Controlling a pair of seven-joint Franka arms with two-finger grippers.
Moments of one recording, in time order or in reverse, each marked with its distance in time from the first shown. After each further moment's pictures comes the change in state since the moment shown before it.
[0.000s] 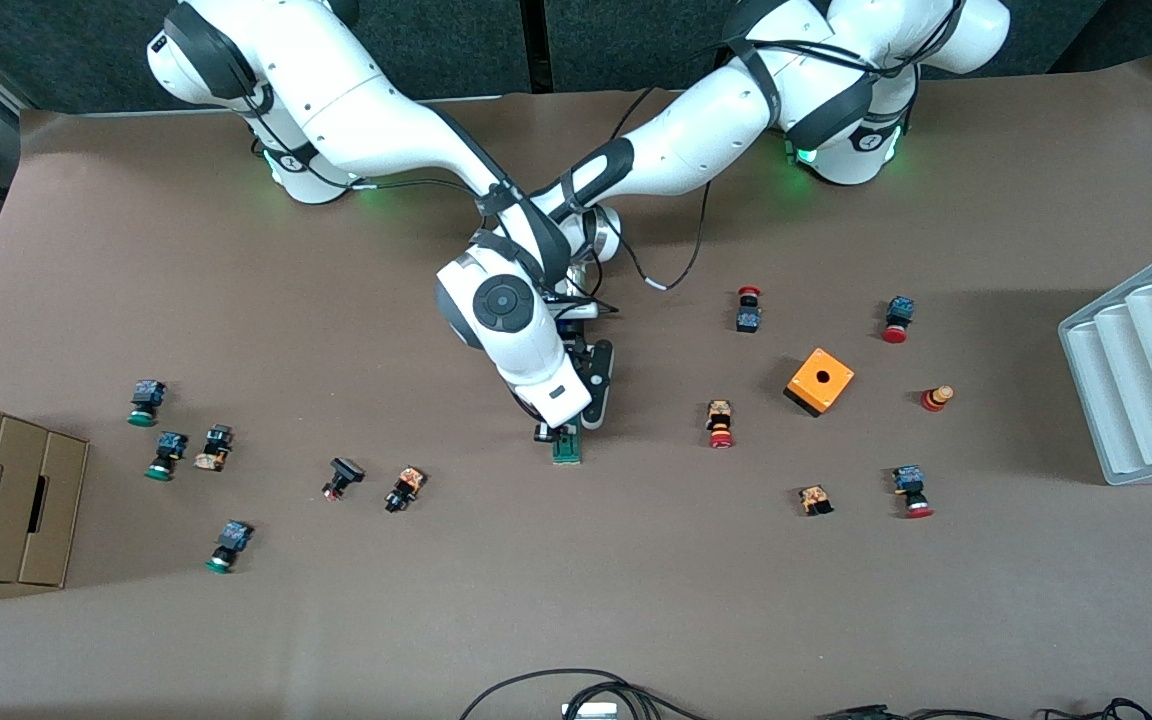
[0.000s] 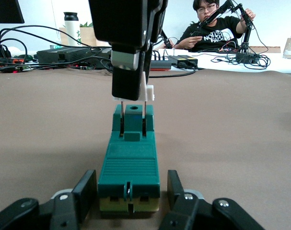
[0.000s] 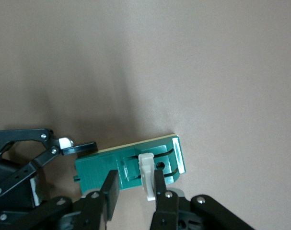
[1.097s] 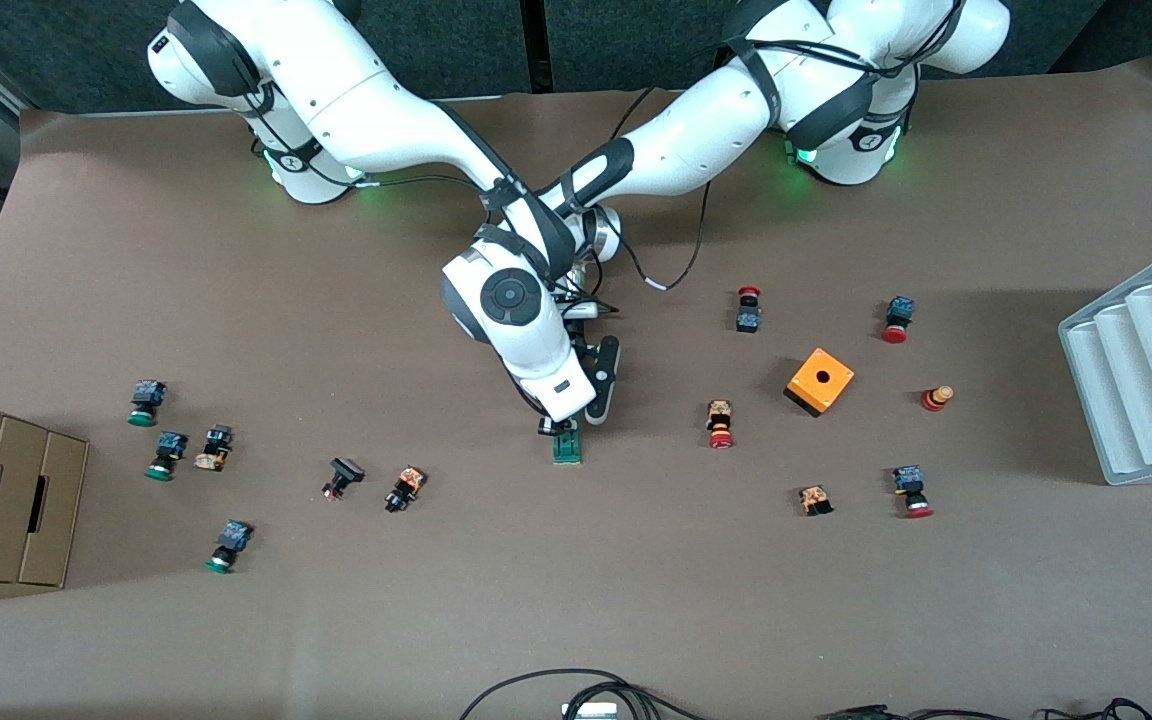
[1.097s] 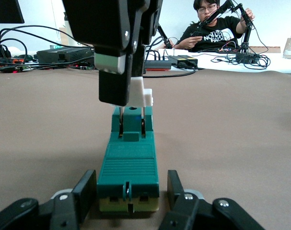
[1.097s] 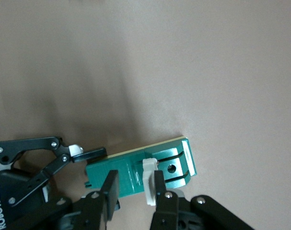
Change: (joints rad) left arm 0.000 0.000 0.000 0.000 0.000 0.000 0.000; right arm 0.015 -0.003 0.000 -0.007 0.000 0.000 0.053
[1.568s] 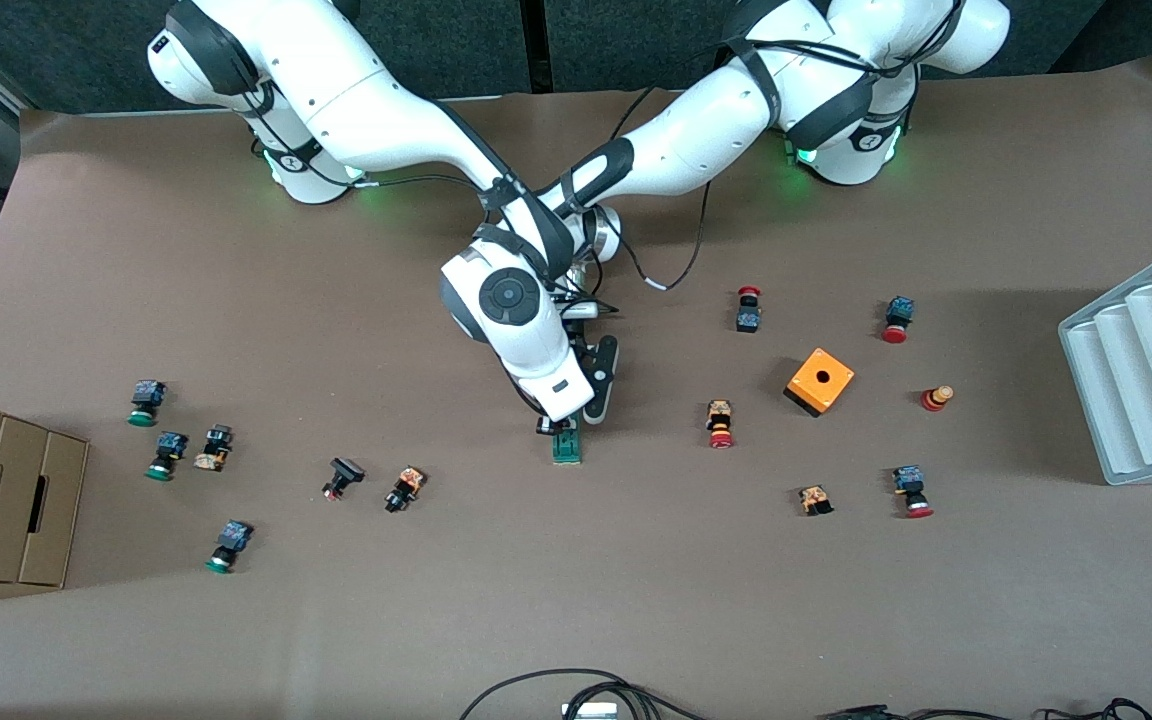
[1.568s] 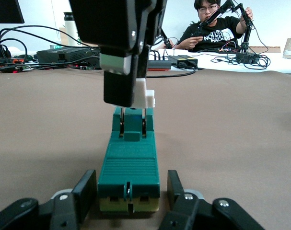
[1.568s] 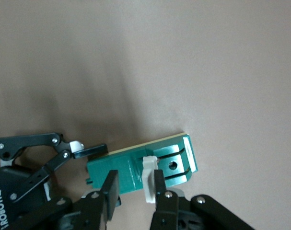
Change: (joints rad) left arm 0.000 0.000 0.000 0.000 0.000 0.000 0.000; right arm -0.001 -0.012 -0.002 -0.020 0.000 0.000 0.003
